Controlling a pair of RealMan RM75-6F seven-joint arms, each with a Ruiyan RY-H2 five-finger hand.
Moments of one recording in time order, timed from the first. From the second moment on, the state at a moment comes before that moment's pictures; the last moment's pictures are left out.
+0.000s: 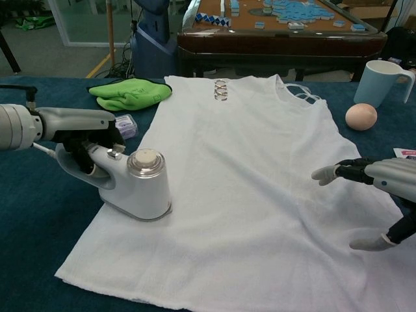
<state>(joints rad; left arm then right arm) -0.85 -1.36 -0.10 -1.52 1.09 0.70 0.07 0.45 -1.41 -0.10 -1.39 -1.63 1.11 0.06</state>
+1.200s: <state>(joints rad) -0.61 -1.35 -0.08 -1.21 1.24 0.87 -0.24 0.33 -0.98 0.05 -1.77 -1.56 1.36 -0.04</state>
